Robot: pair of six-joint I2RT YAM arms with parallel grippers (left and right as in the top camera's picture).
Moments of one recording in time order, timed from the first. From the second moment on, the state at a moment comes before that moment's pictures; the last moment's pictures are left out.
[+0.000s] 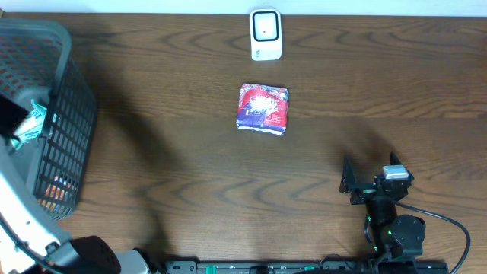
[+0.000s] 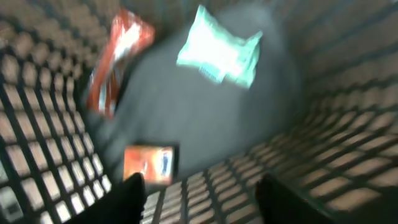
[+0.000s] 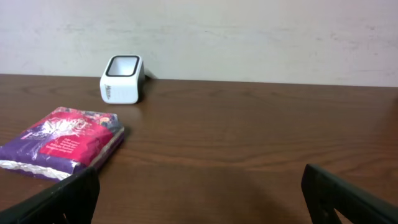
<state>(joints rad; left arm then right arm) 0.65 1.55 1.72 -1.25 -0.14 -0.41 0.05 0.01 0.01 -0.07 -0.03 0.01</state>
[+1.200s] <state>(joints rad) 0.73 1.72 1.46 -1.02 -0.17 -0.22 0.05 0.01 0.01 -0.07 -0.03 0.01</state>
